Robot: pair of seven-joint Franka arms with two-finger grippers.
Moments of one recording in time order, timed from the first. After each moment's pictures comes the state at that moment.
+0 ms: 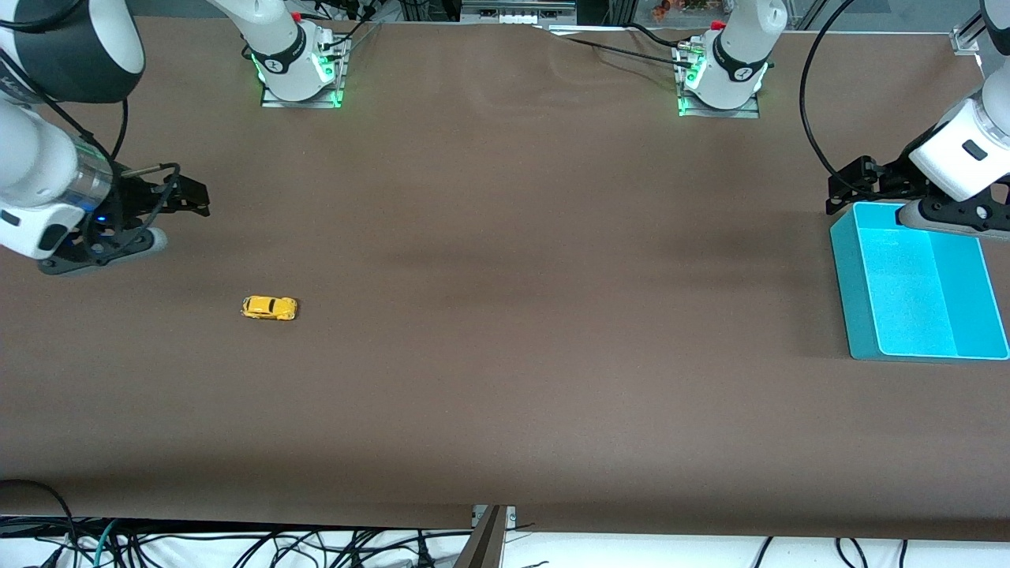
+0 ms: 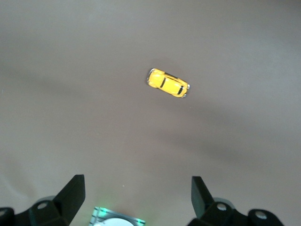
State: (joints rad) left arm -0.07 0.04 0.01 -1.60 -0.02 1.61 0.06; right arm 0.18 0.22 -0.06 -1.46 -0.02 1.46 -0.27
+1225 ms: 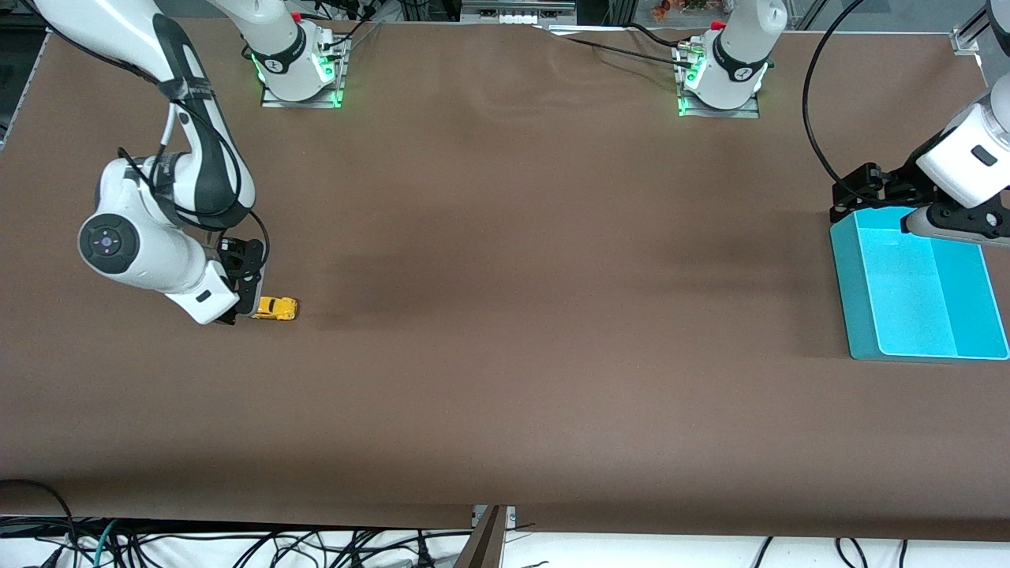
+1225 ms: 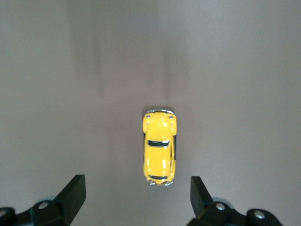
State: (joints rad) left arm -0.07 0.07 0.01 -1.54 -0.02 1.61 0.06; right arm 0.17 0.38 -0.11 -1.93 -0.02 2.20 -1.45
